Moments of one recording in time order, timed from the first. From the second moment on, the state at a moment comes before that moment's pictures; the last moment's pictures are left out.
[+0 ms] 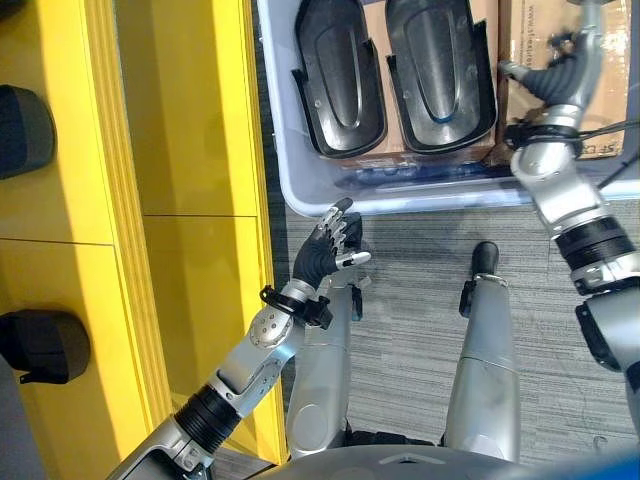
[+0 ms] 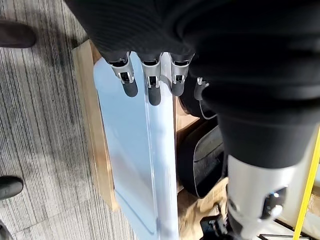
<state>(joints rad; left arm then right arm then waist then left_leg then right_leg) -0.14 0.44 -0.56 -0.09 -0.62 -0.23 0.16 -0.94 -0.61 0.40 0.44 -0.07 0.04 -0.73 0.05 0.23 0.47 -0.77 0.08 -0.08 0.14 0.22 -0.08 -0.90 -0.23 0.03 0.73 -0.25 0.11</state>
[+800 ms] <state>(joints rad) -0.13 0.41 -0.55 -0.02 -0.62 -0.28 0.13 -0.84 -0.51 0.43 0.39 -0.12 0.02 -0.71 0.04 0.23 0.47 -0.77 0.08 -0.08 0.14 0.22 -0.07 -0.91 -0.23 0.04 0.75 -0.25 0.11</state>
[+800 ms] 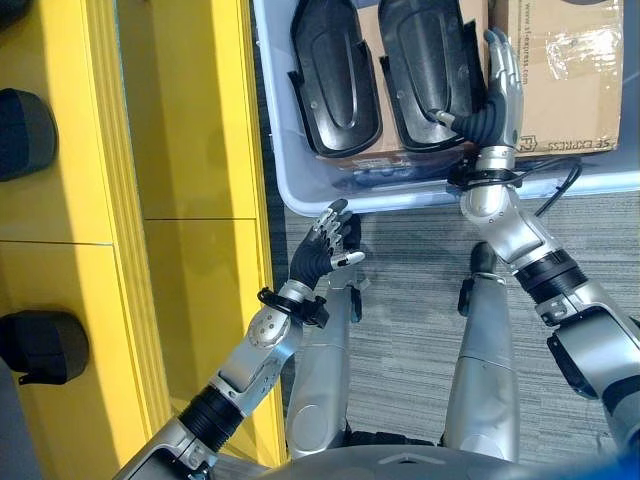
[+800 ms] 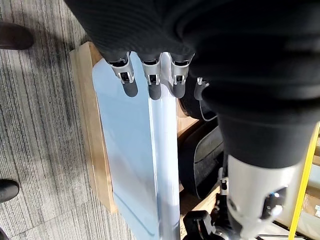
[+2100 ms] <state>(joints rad) -0.15 0.41 -0.55 -0.01 -0.61 -0.23 0.11 -1.07 -0.44 0.44 0.68 0.10 0.00 -0.70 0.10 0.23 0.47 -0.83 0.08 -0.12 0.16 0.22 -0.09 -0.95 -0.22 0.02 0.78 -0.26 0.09</state>
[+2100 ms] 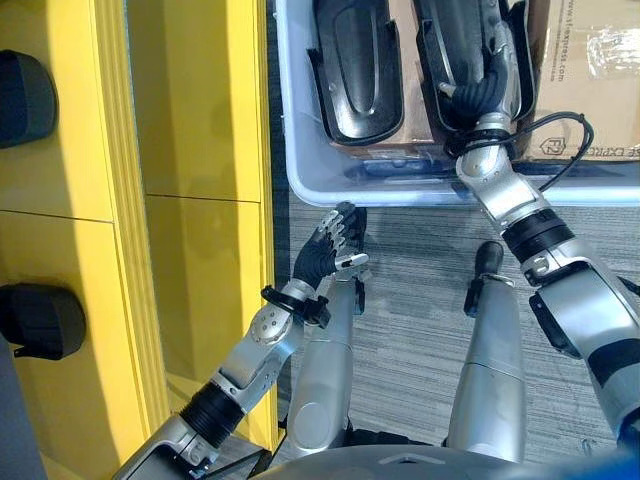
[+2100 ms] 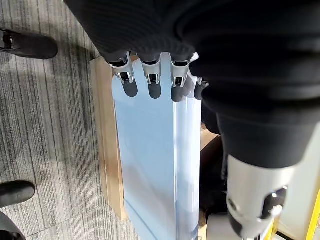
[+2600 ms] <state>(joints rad) -0.15 0.41 -0.55 0.00 -0.61 -0.22 0.11 -1.00 -0.43 0.48 0.52 0.26 -0.02 -0.52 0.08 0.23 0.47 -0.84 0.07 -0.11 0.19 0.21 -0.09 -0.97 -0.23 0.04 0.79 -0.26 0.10</state>
